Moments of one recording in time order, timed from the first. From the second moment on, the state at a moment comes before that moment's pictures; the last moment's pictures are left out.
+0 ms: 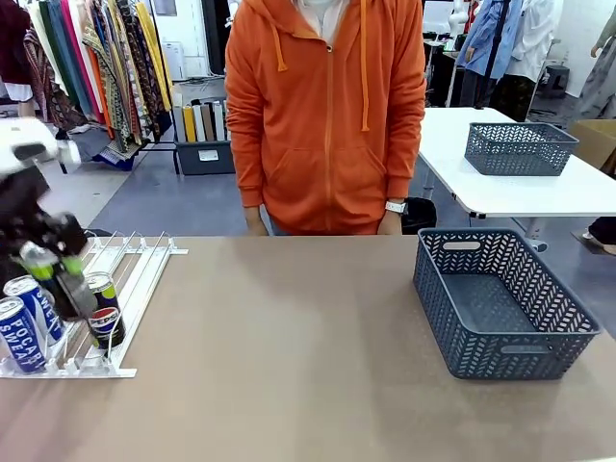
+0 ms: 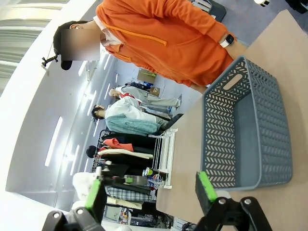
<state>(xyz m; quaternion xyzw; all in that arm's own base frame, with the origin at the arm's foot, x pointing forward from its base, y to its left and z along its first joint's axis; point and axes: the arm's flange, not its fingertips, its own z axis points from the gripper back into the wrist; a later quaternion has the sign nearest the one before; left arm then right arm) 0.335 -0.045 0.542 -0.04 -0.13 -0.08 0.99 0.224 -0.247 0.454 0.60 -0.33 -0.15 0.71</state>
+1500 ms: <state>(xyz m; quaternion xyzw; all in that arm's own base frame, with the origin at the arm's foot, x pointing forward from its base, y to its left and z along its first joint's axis) 0.297 -0.123 0.614 -0.06 -0.23 -0.11 0.97 0.223 -0.247 0.454 0.60 -0.33 -0.15 0.71</state>
